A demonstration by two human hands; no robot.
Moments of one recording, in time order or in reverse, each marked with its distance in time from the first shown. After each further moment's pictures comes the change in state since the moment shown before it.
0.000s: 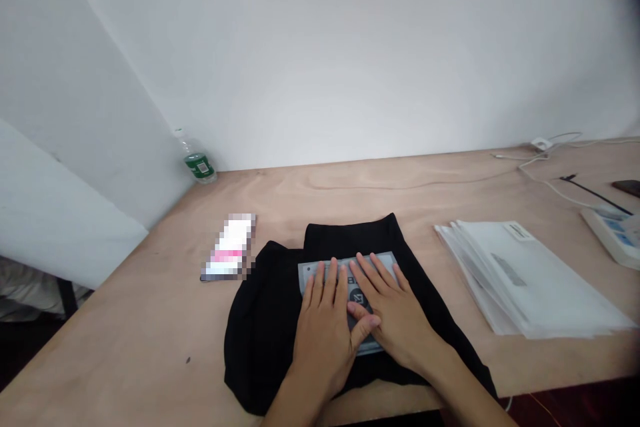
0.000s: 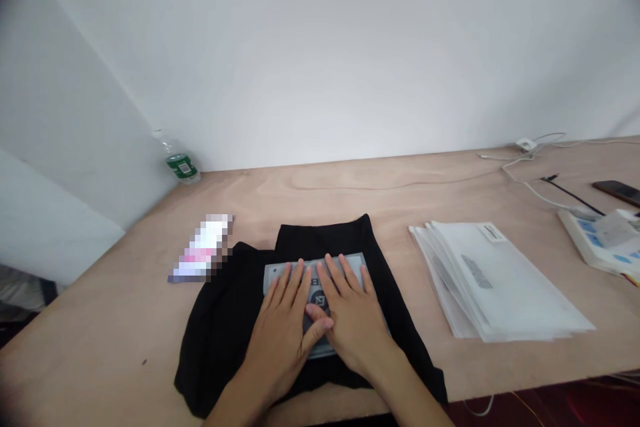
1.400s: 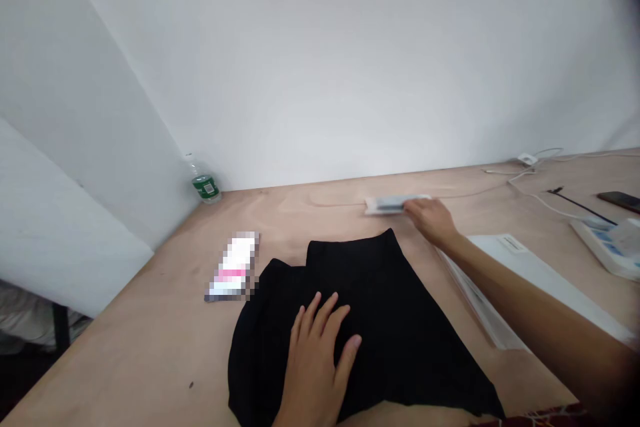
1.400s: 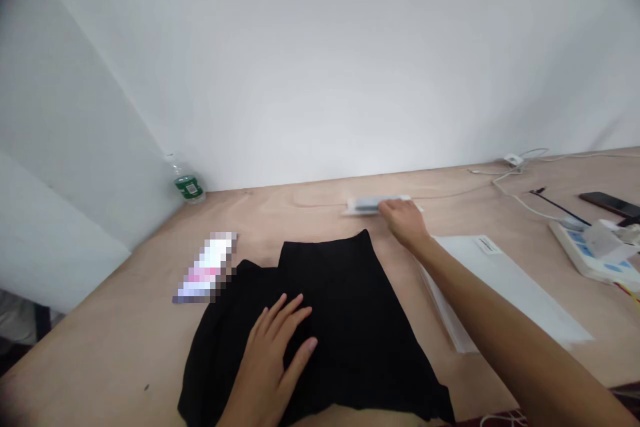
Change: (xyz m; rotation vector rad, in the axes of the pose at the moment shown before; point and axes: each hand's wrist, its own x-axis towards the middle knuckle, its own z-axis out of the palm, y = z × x) left_hand -0.026 -0.009 -0.018 -0.160 0.065 -0.024; right_hand 0.093 0.153 -0.069 -0.273 0.309 0.177
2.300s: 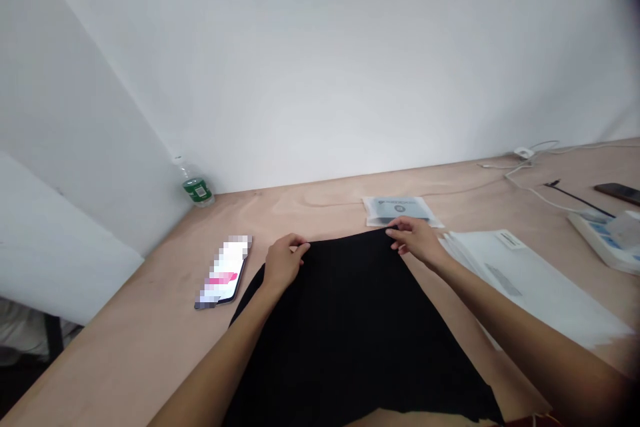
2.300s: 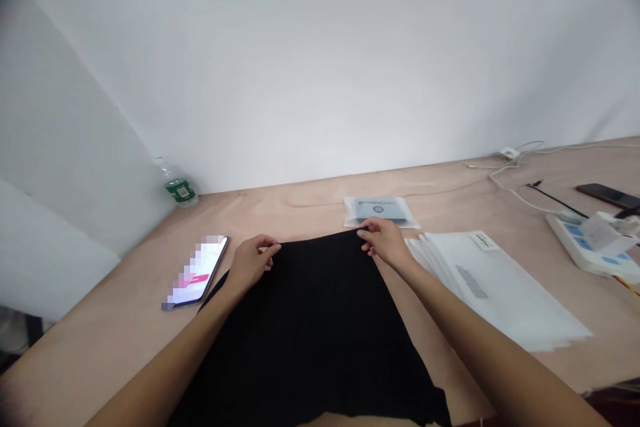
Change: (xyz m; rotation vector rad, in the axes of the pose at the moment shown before) left_hand 0.132 -0.074 -0.018 -0.302 0.075 -0.342; right_hand -0.027 -0.037 0.013 1.000 -0.188 0.492
